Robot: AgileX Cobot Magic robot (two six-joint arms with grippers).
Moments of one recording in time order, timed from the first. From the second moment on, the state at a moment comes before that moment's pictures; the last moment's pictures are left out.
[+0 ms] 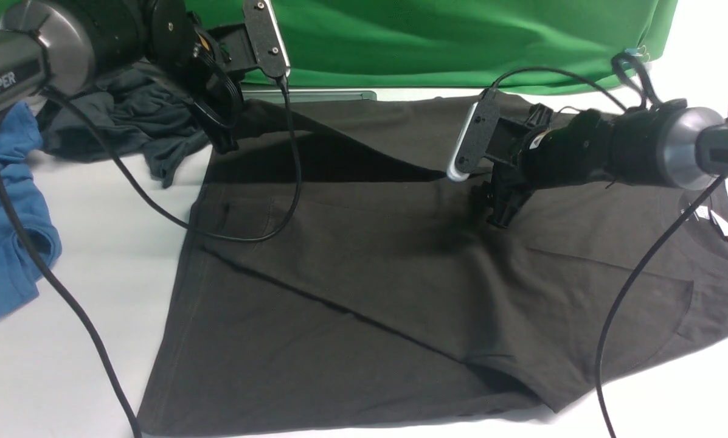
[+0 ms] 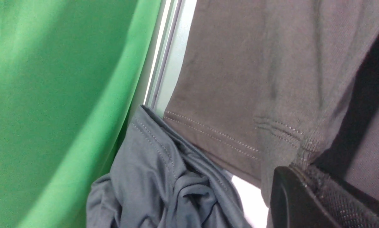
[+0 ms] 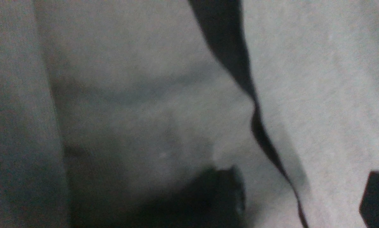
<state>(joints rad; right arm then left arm) 0.31 2.14 -1.39 0.31 0.14 -1.22 -0.16 2.02 -1.65 0.08 0.60 1.07</state>
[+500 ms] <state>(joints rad) 0.31 2.18 -1.40 0.31 -0.01 -1.27 -0.16 1.96 -1.65 0.00 0.58 1.07</state>
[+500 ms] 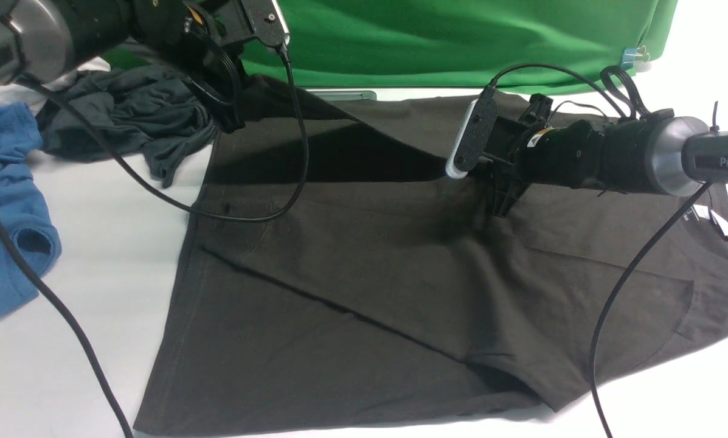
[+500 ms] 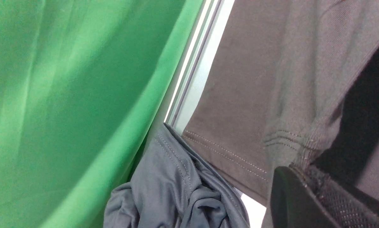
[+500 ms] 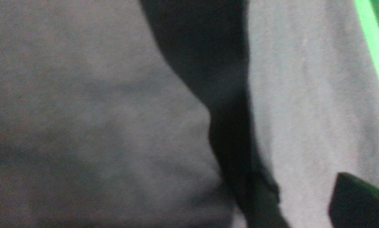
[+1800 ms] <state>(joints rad) 0.33 2.08 -1.39 0.35 0.40 -1.30 -0.21 1.82 -1.55 0.06 0.77 0.95</state>
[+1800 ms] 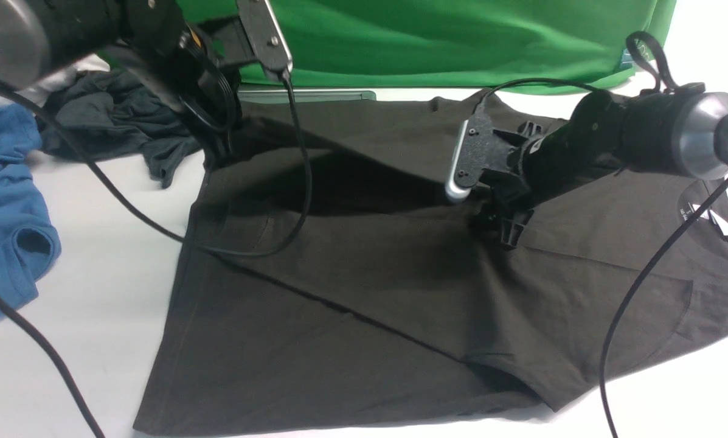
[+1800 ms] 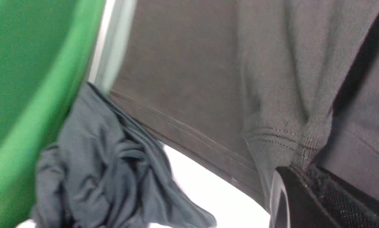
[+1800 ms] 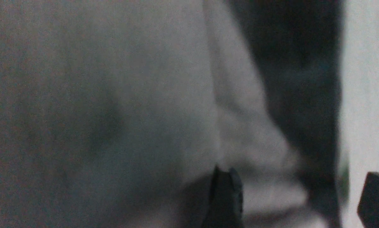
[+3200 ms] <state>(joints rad) 0.35 2.10 -1.39 0.36 0.24 -1.25 -0.21 1.79 -1.41 0.06 0.84 0.95</state>
